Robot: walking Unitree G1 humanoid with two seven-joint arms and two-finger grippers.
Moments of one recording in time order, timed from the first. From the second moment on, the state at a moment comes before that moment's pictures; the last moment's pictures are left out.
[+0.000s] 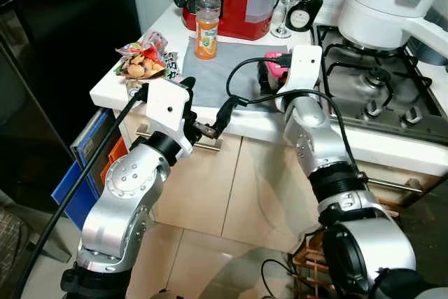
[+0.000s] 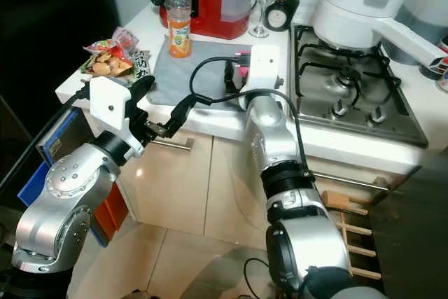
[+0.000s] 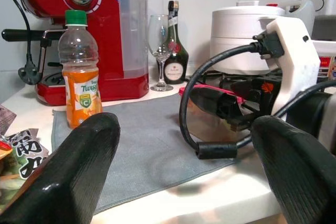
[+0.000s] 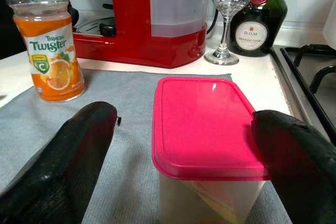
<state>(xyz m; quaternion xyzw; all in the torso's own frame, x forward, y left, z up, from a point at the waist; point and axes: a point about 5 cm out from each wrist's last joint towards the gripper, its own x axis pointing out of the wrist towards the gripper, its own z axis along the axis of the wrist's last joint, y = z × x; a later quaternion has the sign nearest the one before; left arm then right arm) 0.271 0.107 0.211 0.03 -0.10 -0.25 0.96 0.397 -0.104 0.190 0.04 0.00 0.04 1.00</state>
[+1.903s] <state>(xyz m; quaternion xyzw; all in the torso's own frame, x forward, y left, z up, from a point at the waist) 0.264 0.103 0.205 0.01 -0.07 -0.24 0.97 0.410 -0.102 0.175 0.12 0.09 0.08 0.98</state>
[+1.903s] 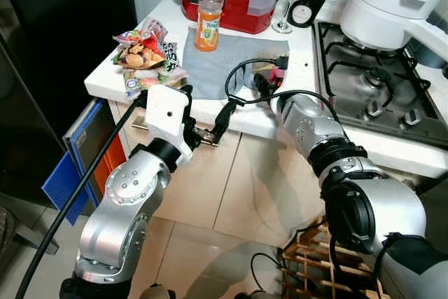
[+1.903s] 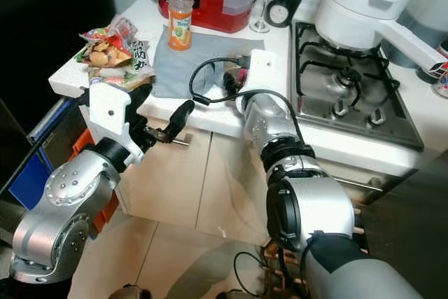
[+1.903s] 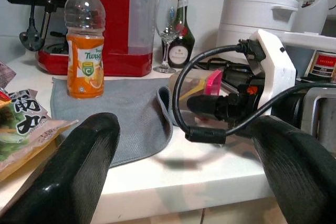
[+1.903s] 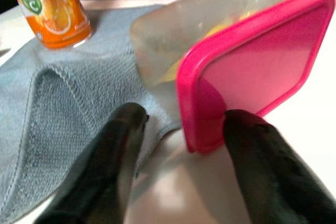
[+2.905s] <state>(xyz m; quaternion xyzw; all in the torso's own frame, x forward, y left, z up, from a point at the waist) 0.304 0.122 0.194 0.06 -0.05 -0.18 0.98 0.334 -0.175 0.184 -0.05 -0.23 -0.14 0.96</state>
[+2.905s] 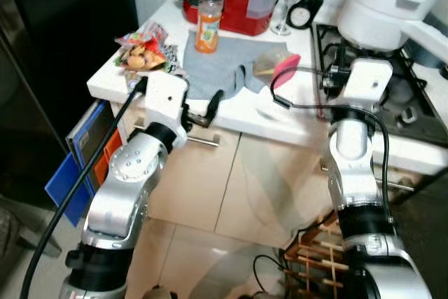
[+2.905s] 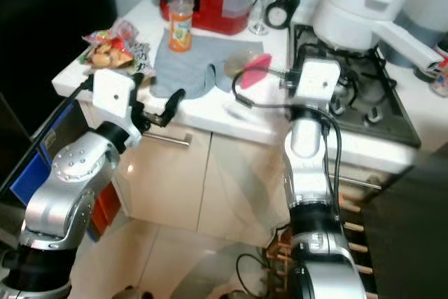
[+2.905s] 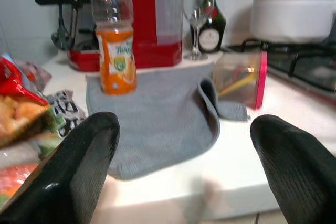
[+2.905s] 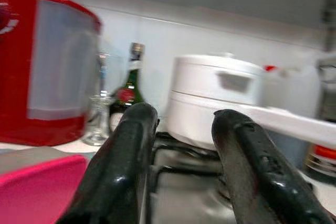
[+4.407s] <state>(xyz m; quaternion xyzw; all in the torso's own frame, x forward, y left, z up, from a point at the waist) 0.361 0.123 0.222 0.07 -0.11 -0.12 0.98 0.326 -0.143 0.147 -0.06 -0.14 -0.03 0.99</state>
